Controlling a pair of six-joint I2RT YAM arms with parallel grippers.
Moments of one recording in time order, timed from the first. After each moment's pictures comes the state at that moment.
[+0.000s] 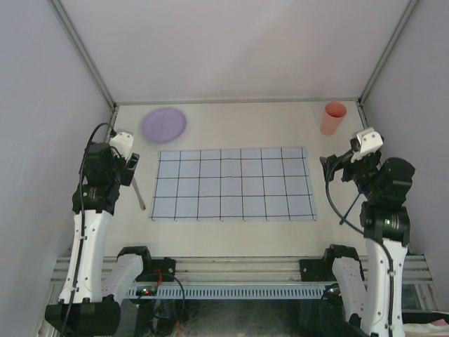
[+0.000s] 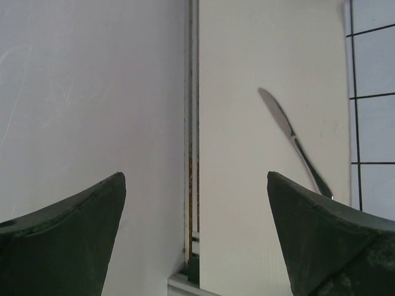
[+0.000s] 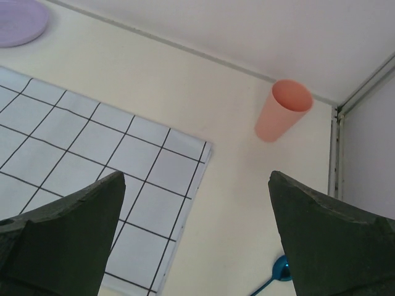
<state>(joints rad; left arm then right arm) 0.05 0.83 0.97 -0.67 -0.34 0.47 -0.18 0.68 0.95 -0.48 -0.49 -0.25</state>
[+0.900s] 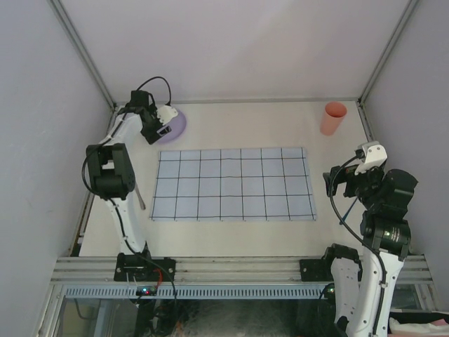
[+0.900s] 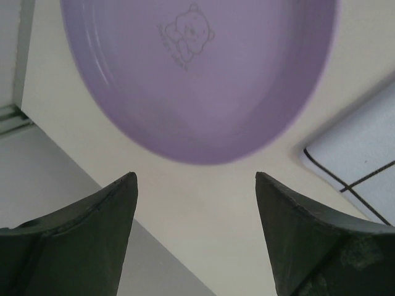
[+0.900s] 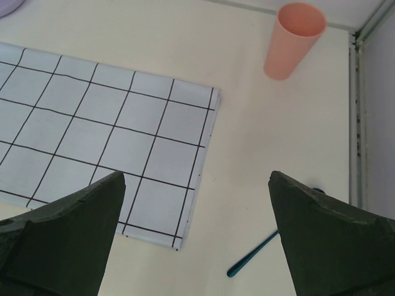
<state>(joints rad) 0.03 2.07 1.71 -0.61 0.06 0.99 -0.29 0.55 0.91 -0.74 -0.51 -0.21</state>
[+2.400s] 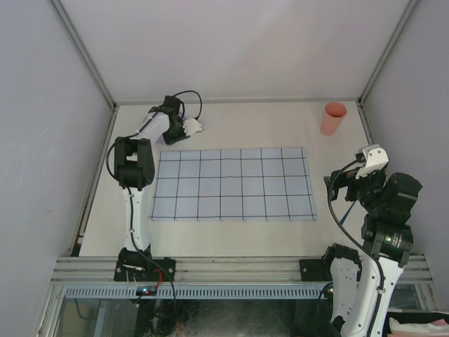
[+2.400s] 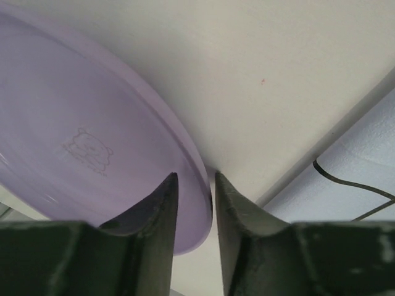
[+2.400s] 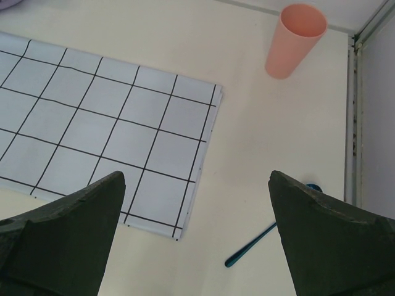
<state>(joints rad) -0.15 2.34 1.94 -0.79 -0.04 1.08 -0.36 0.52 0.96 -0.83 -0.57 -0.27</state>
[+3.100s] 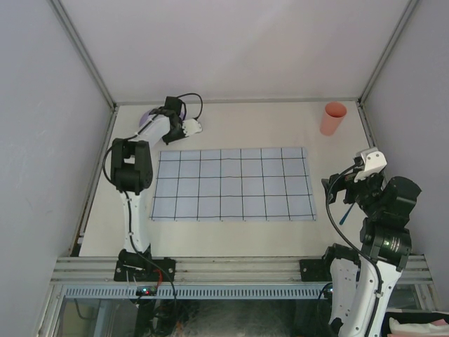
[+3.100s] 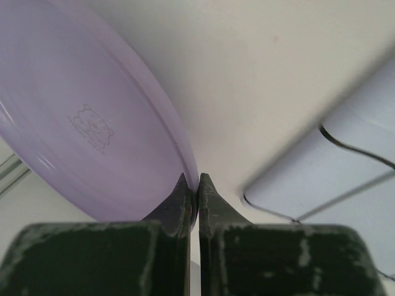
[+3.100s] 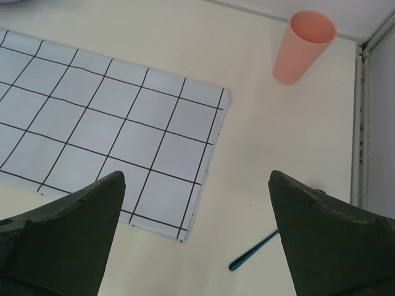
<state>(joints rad) -0.17 2.28 1.86 -0.72 -0.17 1.07 -0.37 0.49 0.95 -0.83 -0.60 -0.27</state>
